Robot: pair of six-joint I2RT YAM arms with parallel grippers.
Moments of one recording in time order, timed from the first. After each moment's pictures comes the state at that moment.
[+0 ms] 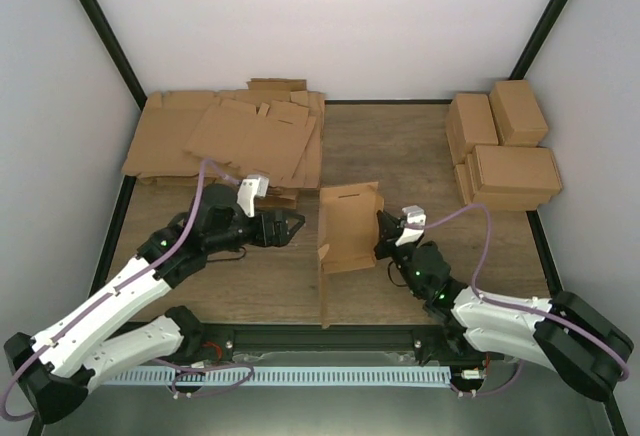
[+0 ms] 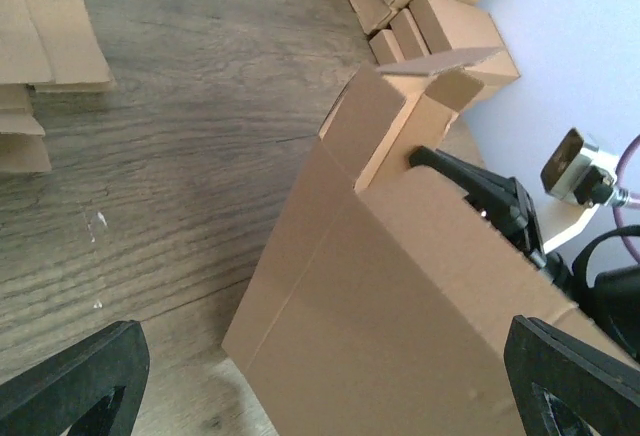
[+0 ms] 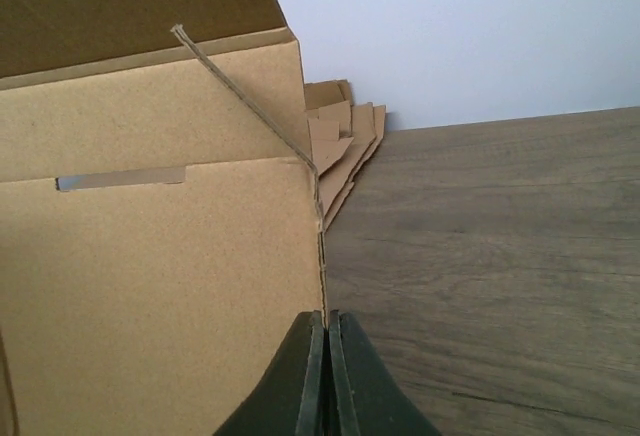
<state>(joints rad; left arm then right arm) -0.75 0.87 0.85 -0.51 0.19 -0.64 0.84 0.98 0.08 0.86 0.45 0.30</state>
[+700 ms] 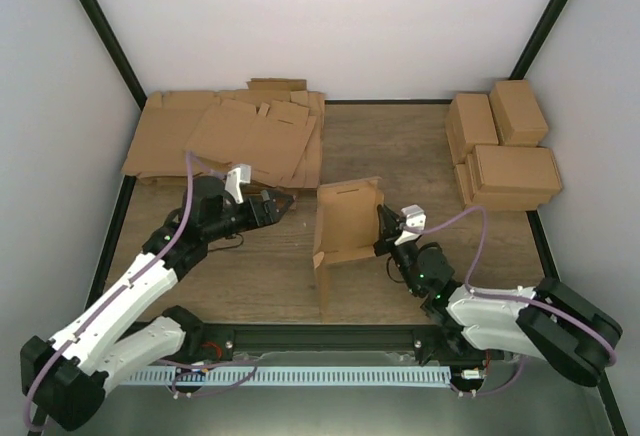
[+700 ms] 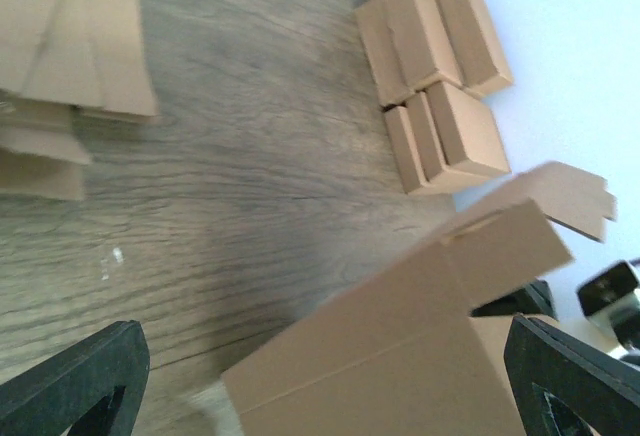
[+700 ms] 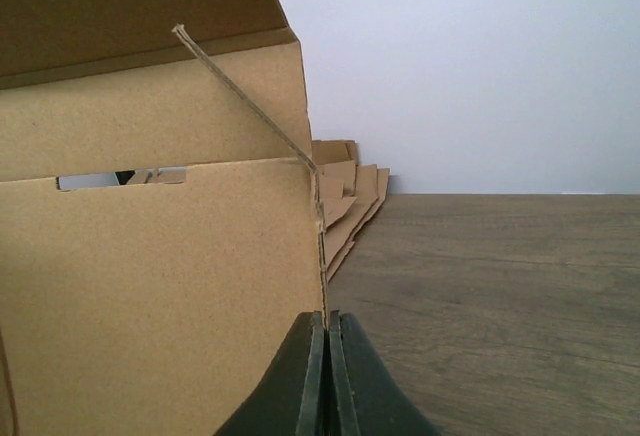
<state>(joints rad) -0.58 0.90 0.75 -0.30 0.30 -0.77 0.84 1.07 0.05 1.12 0.45 0.14</state>
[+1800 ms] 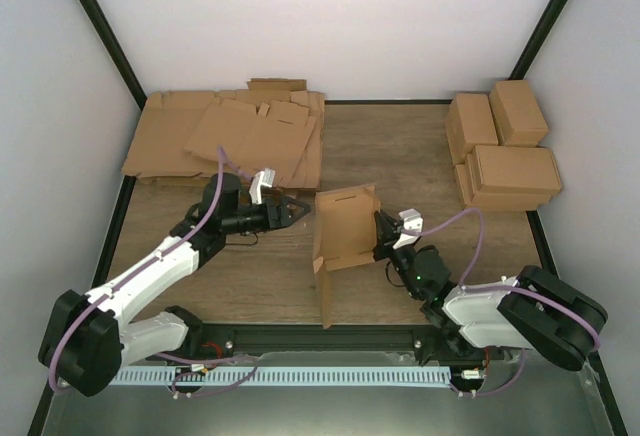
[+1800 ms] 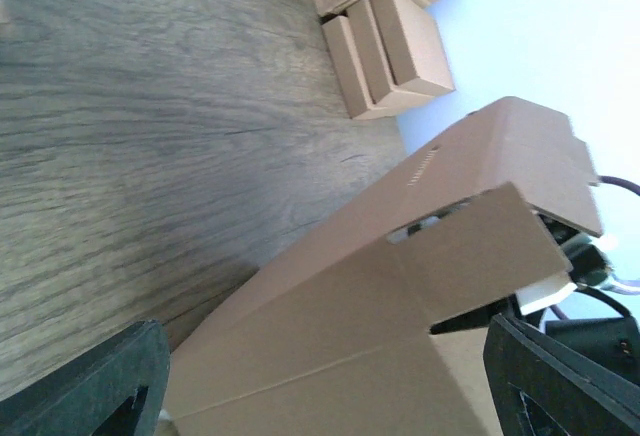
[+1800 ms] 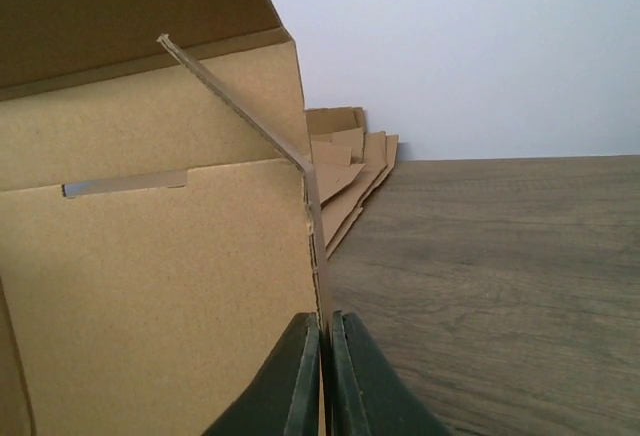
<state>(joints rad) -0.51 1.12 0.64 -0.01 0.60 -0.78 0.84 1.21 0.02 1.24 0.42 0.18</state>
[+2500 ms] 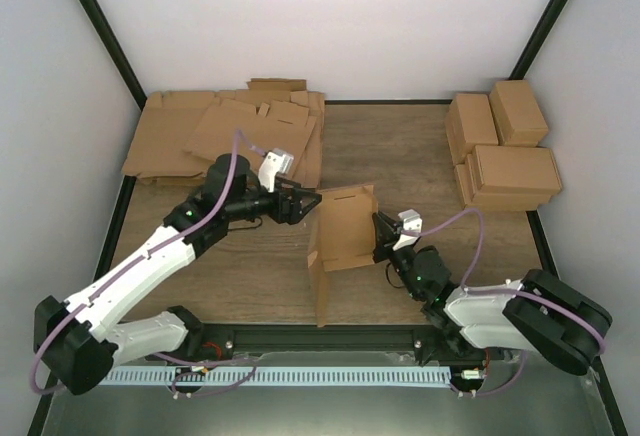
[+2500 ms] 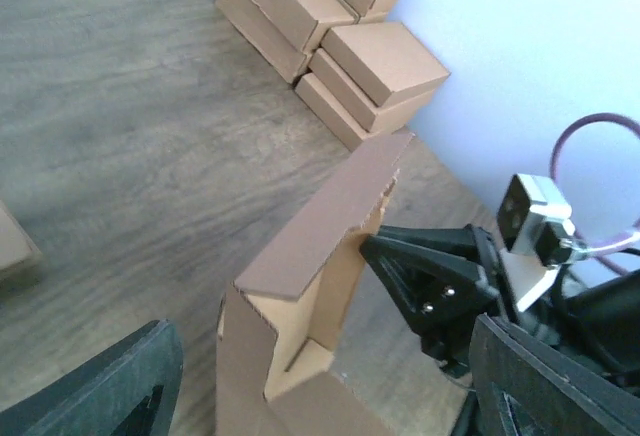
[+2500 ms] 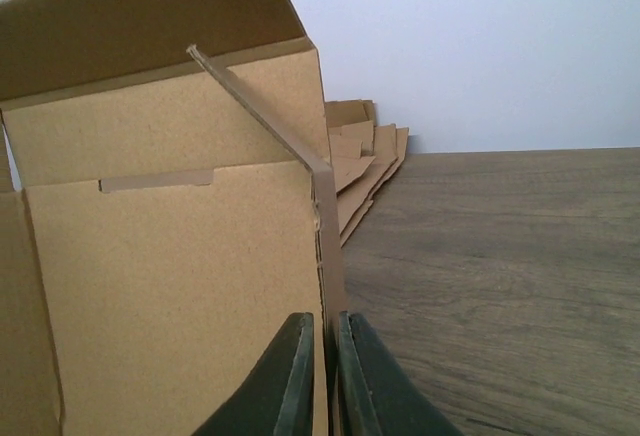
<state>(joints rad) -0.63 1.09 0.90 -0.22 0.44 -0.40 0.85 1.19 0.01 1.20 0.41 0.20</state>
